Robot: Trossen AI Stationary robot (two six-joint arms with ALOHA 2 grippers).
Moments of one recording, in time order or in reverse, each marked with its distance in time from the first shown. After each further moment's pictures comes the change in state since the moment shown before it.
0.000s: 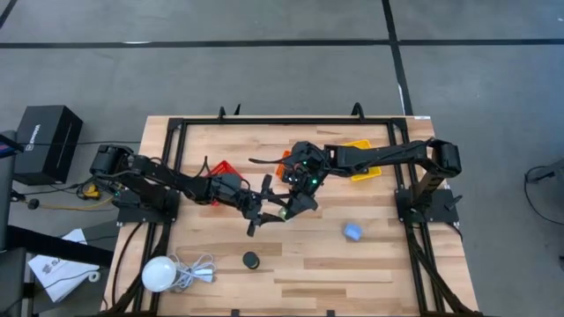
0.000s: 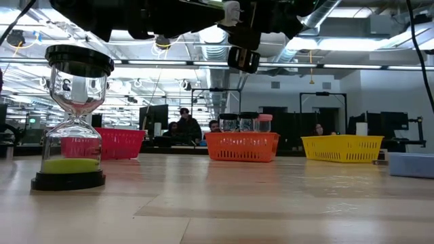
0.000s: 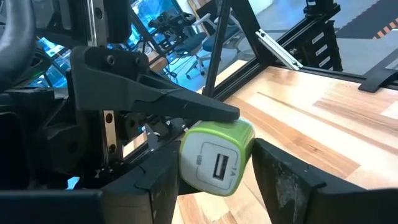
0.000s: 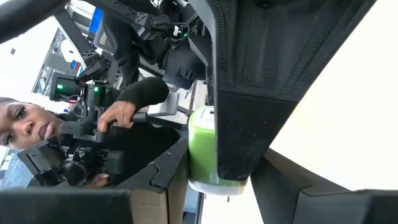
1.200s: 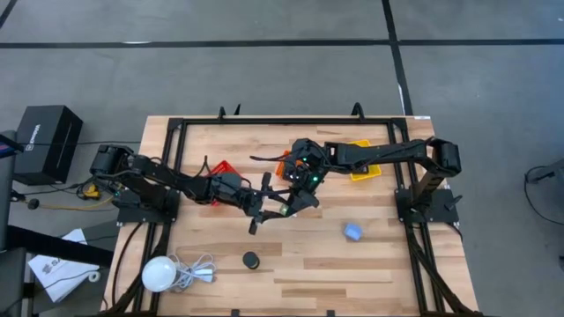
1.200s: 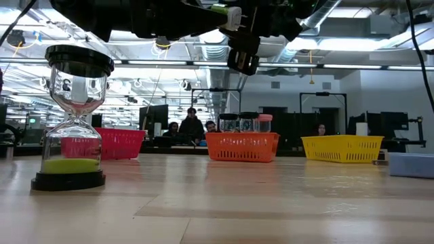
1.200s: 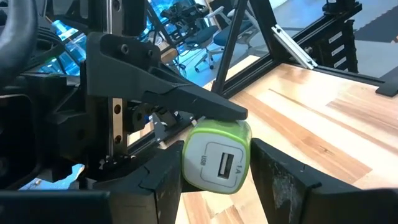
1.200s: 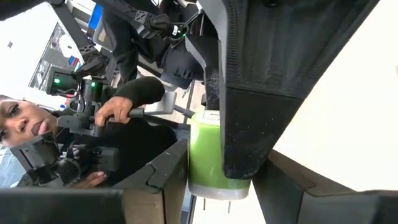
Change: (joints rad) left arm 0.000 0.000 0.000 -0.002 -0.044 -0.057; right arm -0.023 0.000 0.000 -0.019 -0.019 -0.059
